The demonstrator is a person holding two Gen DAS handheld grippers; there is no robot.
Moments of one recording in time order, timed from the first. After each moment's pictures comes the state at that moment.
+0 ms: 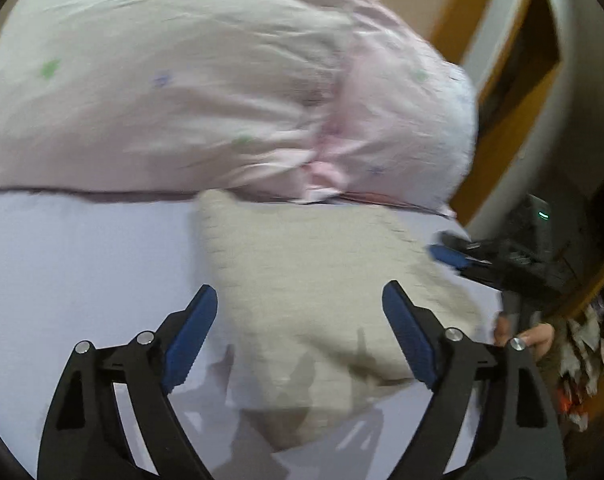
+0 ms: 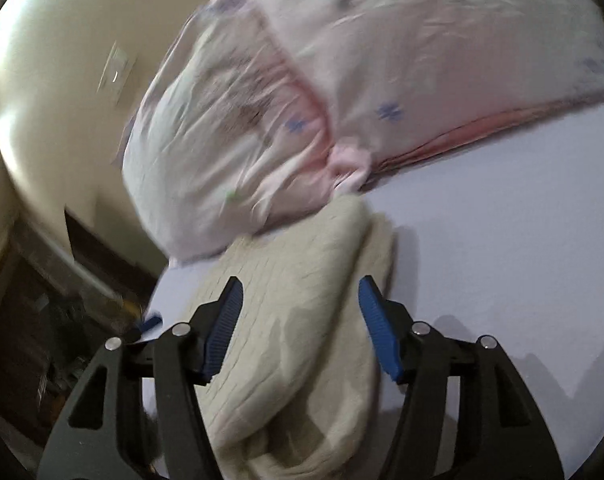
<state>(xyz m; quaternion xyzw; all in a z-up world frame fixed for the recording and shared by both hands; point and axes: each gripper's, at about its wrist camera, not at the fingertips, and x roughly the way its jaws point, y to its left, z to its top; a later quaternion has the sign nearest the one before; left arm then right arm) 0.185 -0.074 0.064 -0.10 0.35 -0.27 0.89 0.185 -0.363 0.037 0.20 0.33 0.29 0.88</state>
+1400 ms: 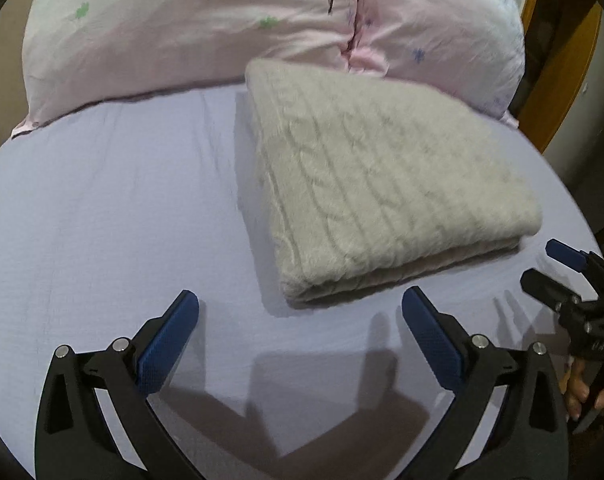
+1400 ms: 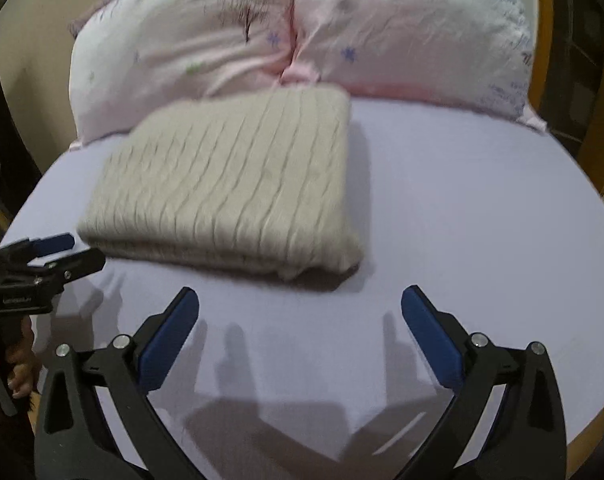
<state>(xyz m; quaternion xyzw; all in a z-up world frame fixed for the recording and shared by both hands) 0.118 -0.092 -0.009 0.01 0.45 -0.13 0.89 0.057 -0.335 -0.022 0.02 0.35 0.10 0.93</state>
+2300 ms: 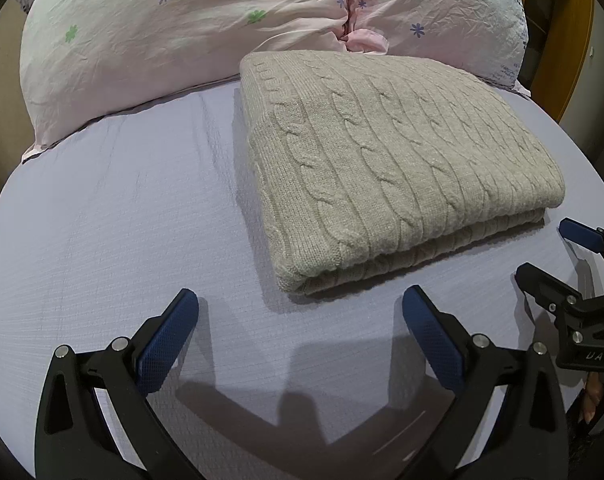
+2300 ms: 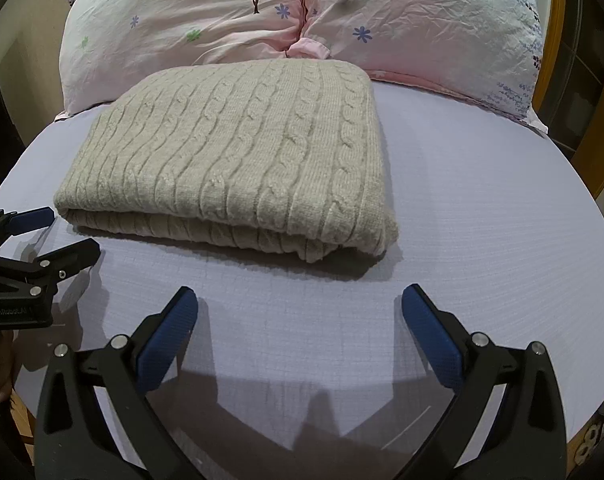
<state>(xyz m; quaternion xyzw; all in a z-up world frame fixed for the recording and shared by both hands) 0.114 -0.103 -0.013 0.06 0.45 -0.10 0.88 0.059 -0.315 -0.032 -0.03 0.36 0.07 0.93</state>
